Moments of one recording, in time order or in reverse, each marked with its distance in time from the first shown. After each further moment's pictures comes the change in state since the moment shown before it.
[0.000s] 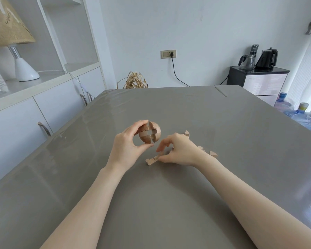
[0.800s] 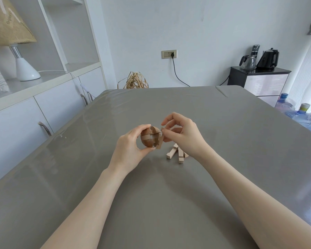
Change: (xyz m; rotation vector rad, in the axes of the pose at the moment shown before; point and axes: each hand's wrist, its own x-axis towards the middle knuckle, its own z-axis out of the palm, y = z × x) left_hand -0.002 -0.007 0.006 0.080 -0.050 -0.020; right_hand -0.003 -0.017 -0.022 0.577 0.298 0.000
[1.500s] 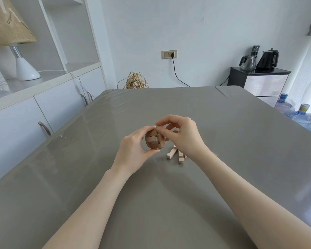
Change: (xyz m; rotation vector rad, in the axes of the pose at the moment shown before) left_hand -0.002 0.011 0.003 -0.047 -0.037 0.025; right_hand -0.002 -0.007 0.006 -0.092 0.064 -0.077
